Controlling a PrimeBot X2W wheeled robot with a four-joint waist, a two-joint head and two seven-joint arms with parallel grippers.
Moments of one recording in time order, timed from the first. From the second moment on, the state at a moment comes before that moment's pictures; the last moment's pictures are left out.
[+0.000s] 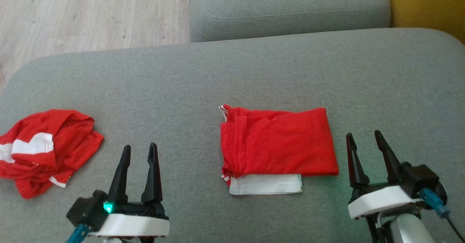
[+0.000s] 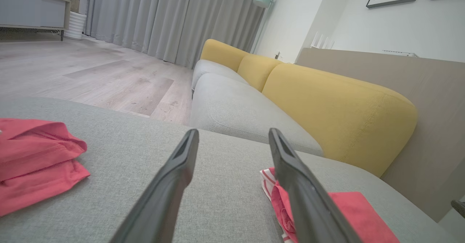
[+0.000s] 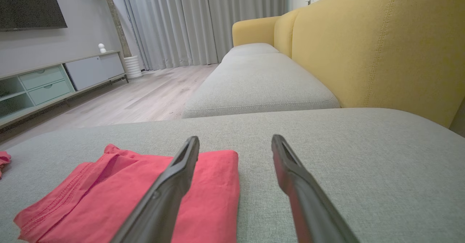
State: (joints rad) left arm 0.02 0.05 -0.18 0.16 -0.42 -0.12 -0.26; right arm -0.03 -0.06 0.05 0.30 0.13 0.12 -0.25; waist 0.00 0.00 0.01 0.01
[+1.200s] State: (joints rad) left arm -0.07 0.05 -0.22 0.16 -0.42 -0.12 -0.26; right arm -0.36 -0.07 0.21 0.79 0.37 0.12 -0.10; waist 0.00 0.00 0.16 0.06
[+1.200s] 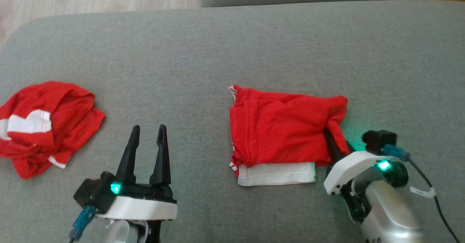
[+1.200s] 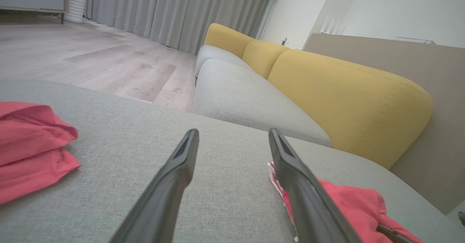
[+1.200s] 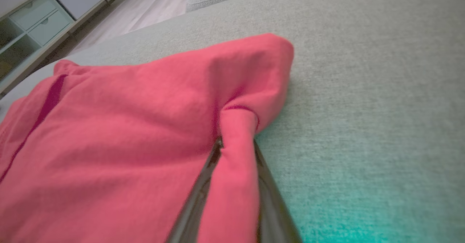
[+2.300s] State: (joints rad) left arm -0.21 0.05 -0.29 0.13 -0.39 -0.13 -0.26; right arm -0.74 -0.65 0.33 0.96 0.32 0.12 -0.14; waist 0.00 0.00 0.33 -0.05
